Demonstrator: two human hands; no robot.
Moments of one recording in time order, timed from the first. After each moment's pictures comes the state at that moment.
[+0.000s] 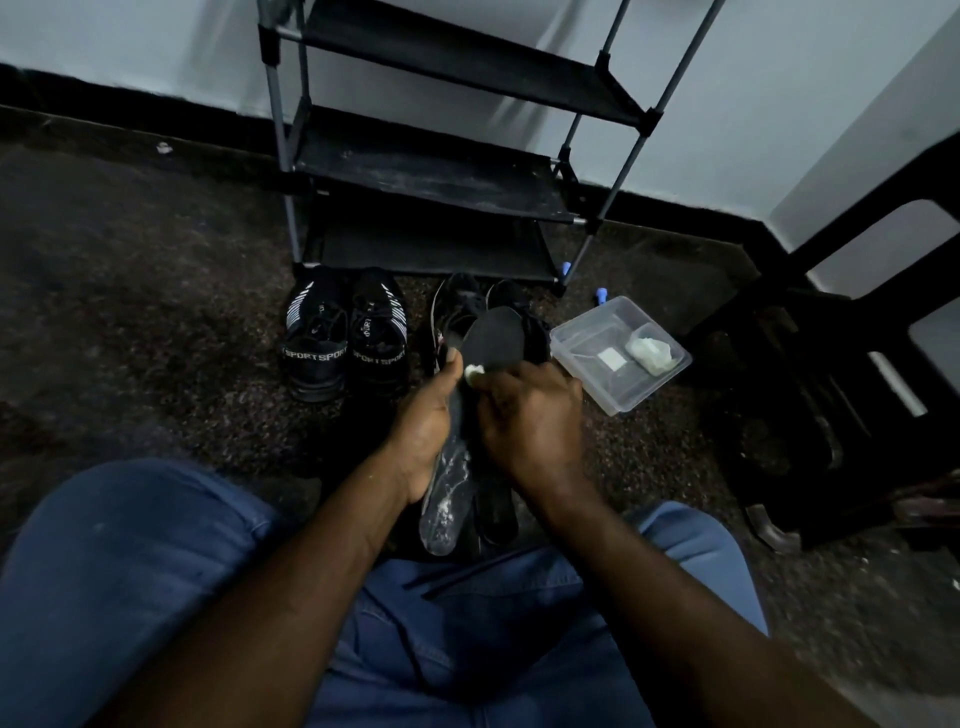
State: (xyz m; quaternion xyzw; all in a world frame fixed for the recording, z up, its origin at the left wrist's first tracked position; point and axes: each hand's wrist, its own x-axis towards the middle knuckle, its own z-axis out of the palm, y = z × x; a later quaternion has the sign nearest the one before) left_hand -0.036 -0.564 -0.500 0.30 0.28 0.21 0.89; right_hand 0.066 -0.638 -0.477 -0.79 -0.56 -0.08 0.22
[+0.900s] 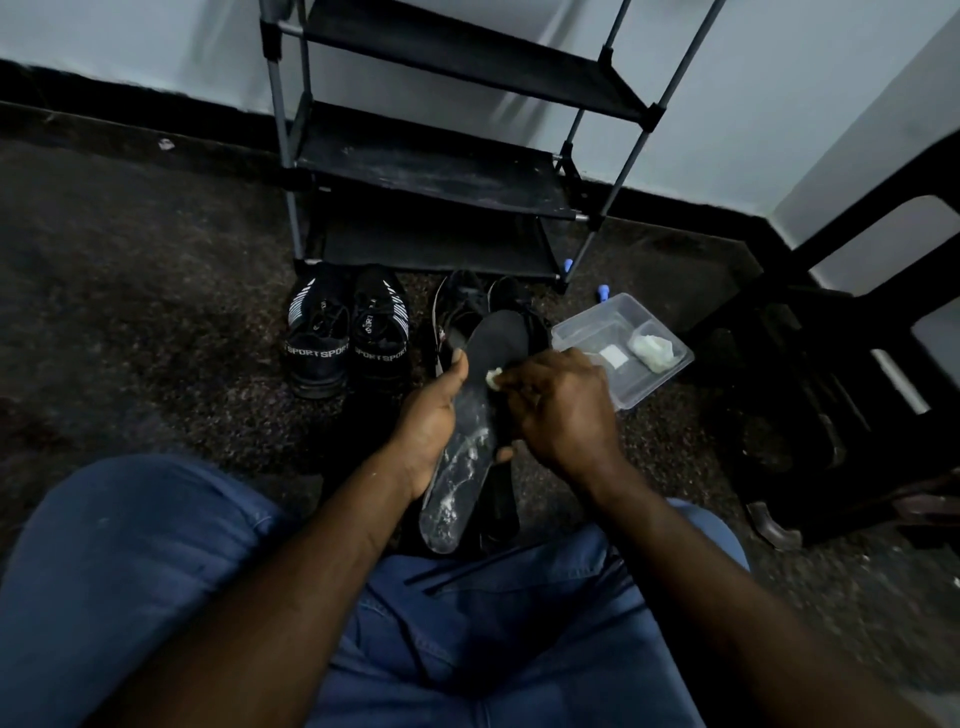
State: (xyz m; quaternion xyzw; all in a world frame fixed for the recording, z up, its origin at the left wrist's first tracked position) left_hand -0.032 -0.566 -0.502 0.30 0.29 0.23 0.88; right_hand 0.104 -0.644 -0.470 -0.77 -0.60 -0.04 0.21
